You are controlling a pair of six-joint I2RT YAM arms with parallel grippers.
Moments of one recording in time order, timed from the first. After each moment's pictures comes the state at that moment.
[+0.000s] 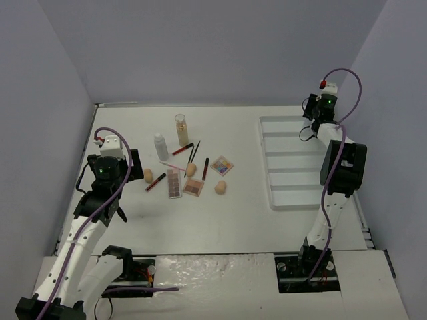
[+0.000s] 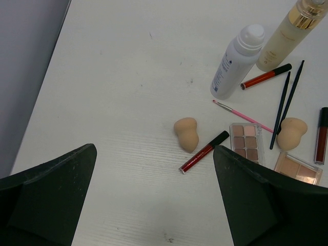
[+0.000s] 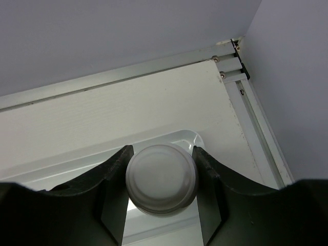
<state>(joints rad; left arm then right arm) -0.18 0.78 0.74 -0.37 -0.30 -0.13 -0.19 2.17 1.59 0.21 0.05 0.05</state>
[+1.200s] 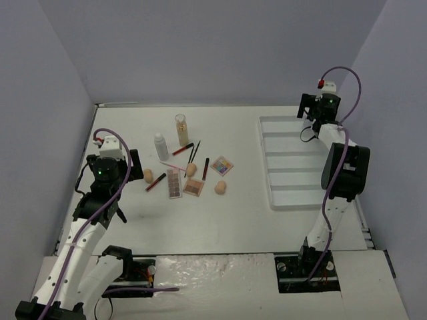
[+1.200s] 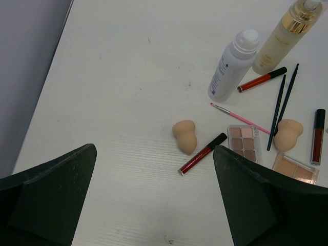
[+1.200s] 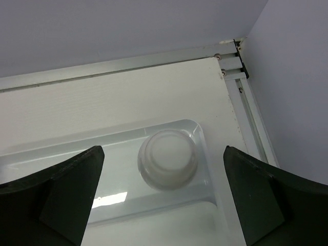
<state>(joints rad) -0.18 0.76 0.74 -0.37 -0.29 -0.12 -0.18 2.10 1.53 0.18 0.02 -0.02</state>
